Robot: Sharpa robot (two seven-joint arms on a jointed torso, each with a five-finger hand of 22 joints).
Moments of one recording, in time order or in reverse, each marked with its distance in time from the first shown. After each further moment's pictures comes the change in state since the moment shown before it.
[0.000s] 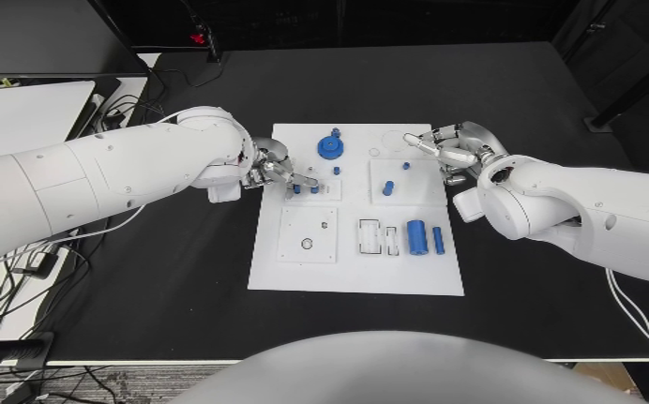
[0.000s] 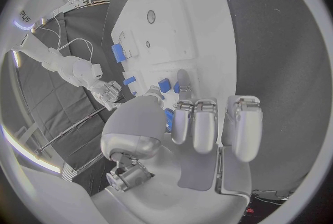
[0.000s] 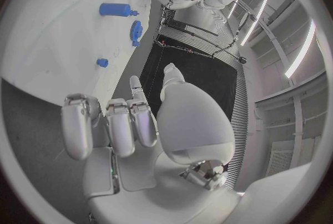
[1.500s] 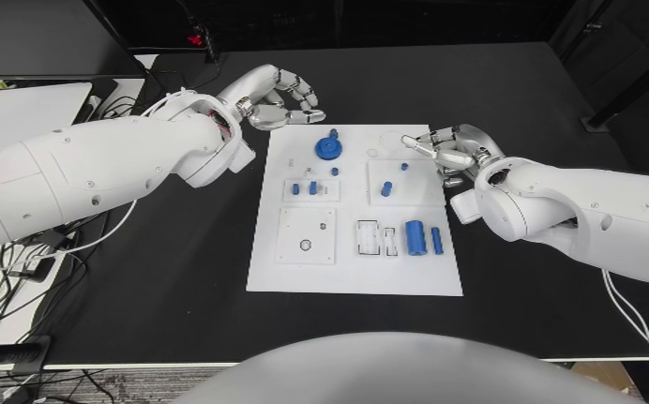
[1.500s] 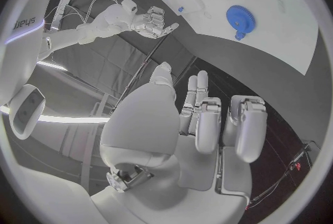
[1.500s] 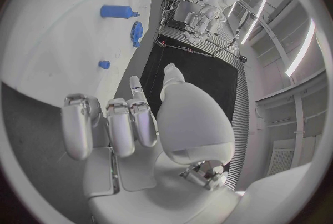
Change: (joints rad) left arm 0.031 -0.074 -0.001 0.078 0.130 -0.680 0.609; left_hand 0.456 -0.183 -0.046 0.002 0.330 -0.203 0.104 -0.121 -0.297 -0.606 0.109 -1.158 -0.714 0.000 0.093 0.000 0.001 0.000 0.000 0.061 0.000 0.000; right arm -0.006 0.002 0.000 -0.001 0.014 0.002 0.007; right_hand 0.000 0.000 -0.003 0.003 0.004 -0.004 0.004 0.005 0.001 0.000 0.000 0.000 0.000 0.000 0.000 0.000 0.001 0.000 0.000 0.000 0.000 0.000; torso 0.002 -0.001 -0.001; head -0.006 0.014
